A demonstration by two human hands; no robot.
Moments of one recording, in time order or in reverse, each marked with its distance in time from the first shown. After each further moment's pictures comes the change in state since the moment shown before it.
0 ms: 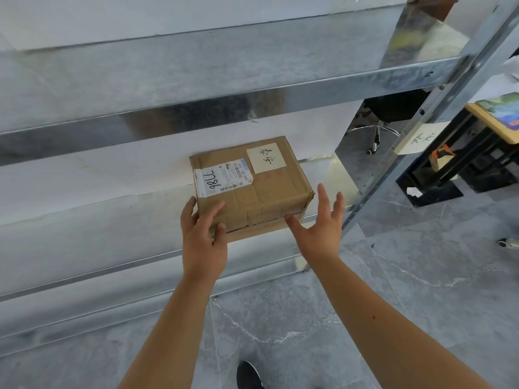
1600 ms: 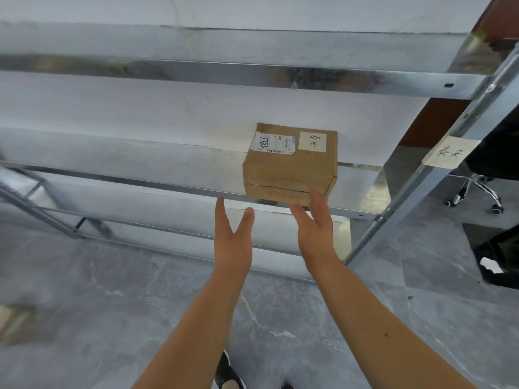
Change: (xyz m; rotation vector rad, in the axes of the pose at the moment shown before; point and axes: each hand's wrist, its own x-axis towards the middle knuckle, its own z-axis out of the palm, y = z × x) left_hand -0.175 0.114 0.016 -0.527 0.374 -0.526; right_hand -0.096 -0.017 -0.079 0.607 -0.507 -0.057
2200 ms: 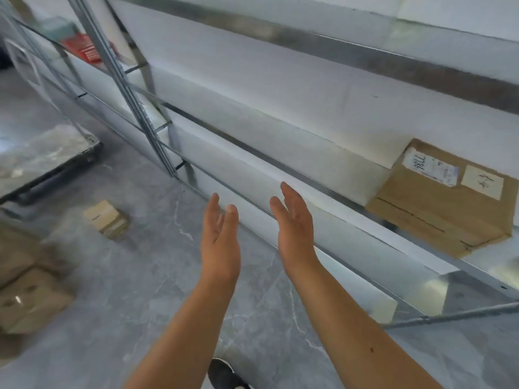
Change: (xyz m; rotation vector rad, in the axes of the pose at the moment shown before) left_hand -0.011 -0.009 -0.233 -0.254 0.453 0.013; right_hand -0.116 0.011 0.238 -0.096 -0.588 -0.004
